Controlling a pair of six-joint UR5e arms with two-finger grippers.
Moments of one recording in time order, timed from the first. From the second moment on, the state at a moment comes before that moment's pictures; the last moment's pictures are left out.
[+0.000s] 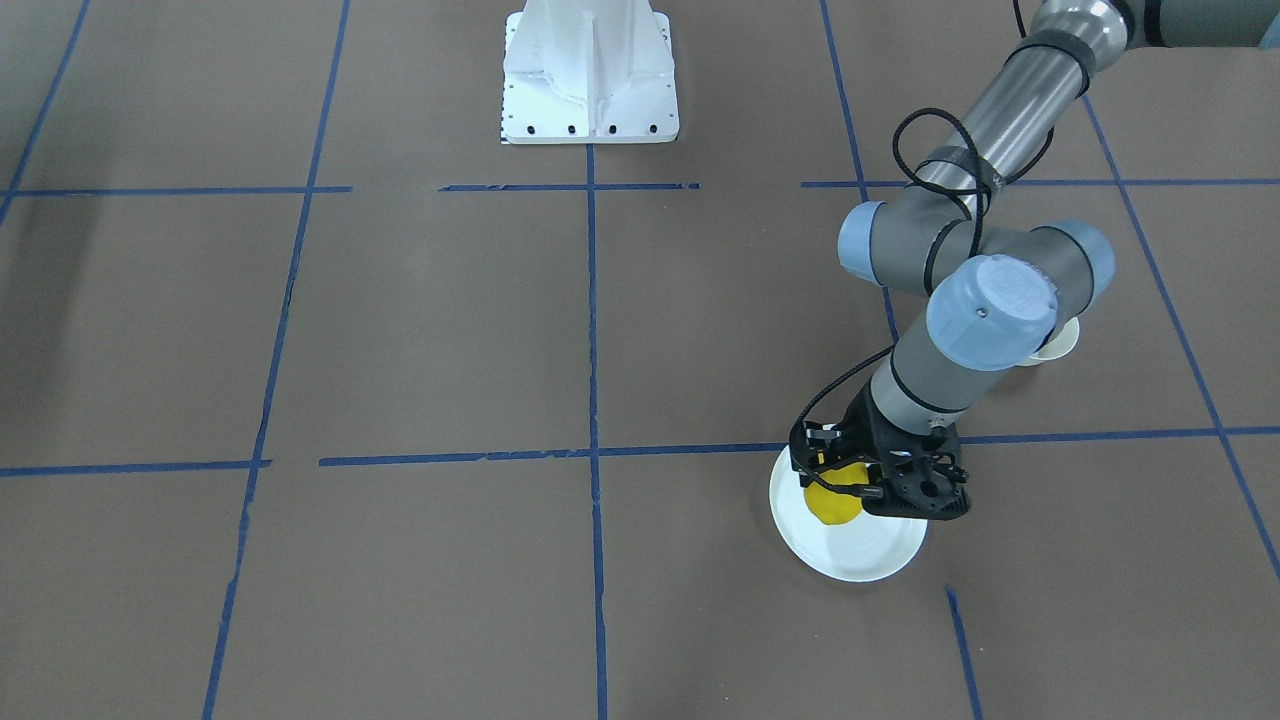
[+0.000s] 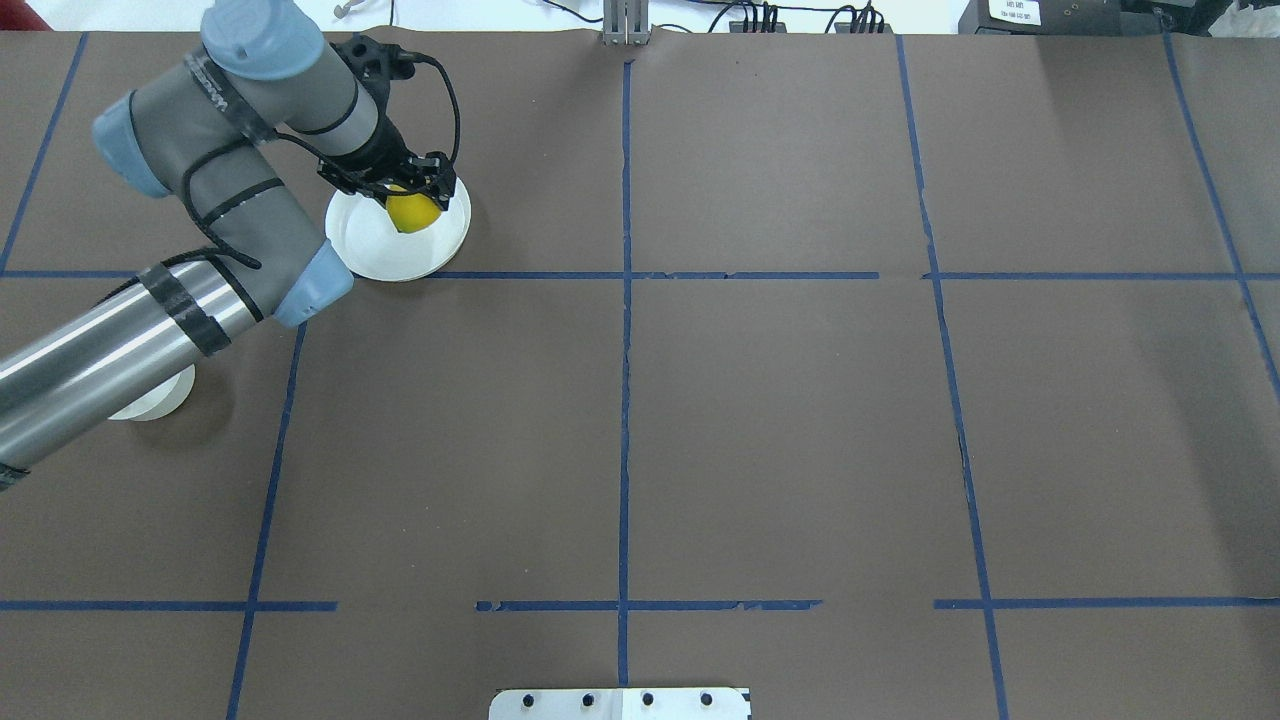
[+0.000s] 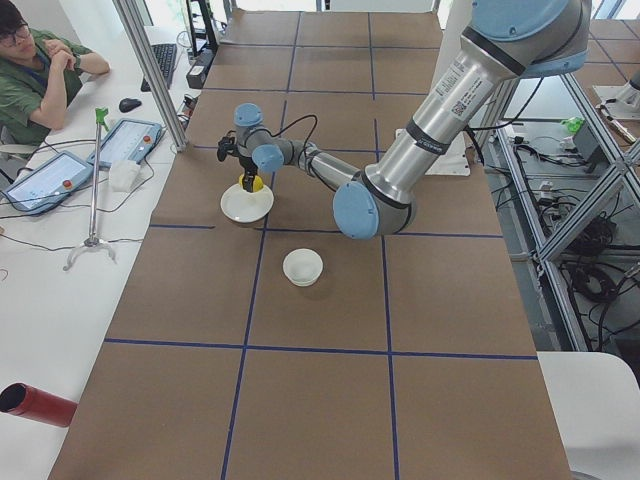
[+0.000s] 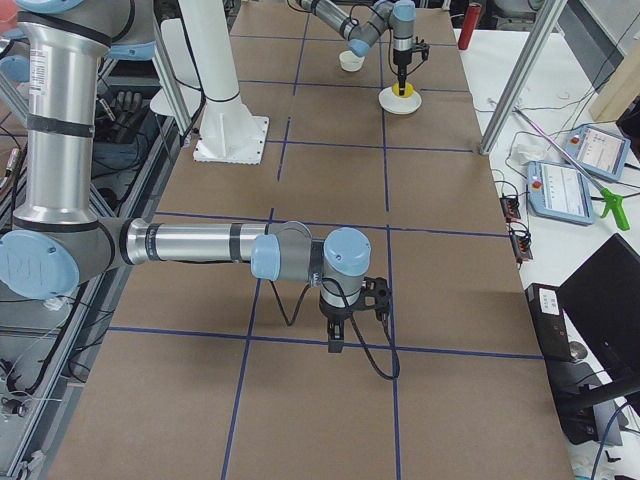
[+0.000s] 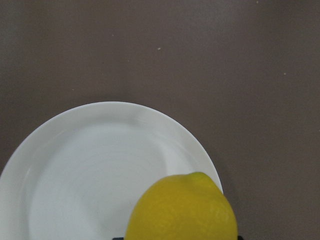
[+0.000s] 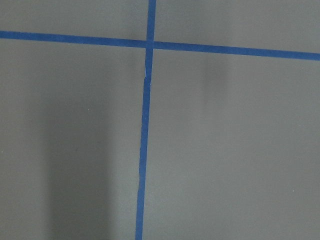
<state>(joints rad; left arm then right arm) -0.93 -2.28 -1.27 -1.92 -2.12 -0.89 1.54 -1.71 1.75 -1.64 2.28 -0.05</state>
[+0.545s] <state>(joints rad) -1.06 -2.15 -1.56 -1.53 -2.13 -0.91 1.54 -1.71 1.75 -1.64 2.28 -0.05</state>
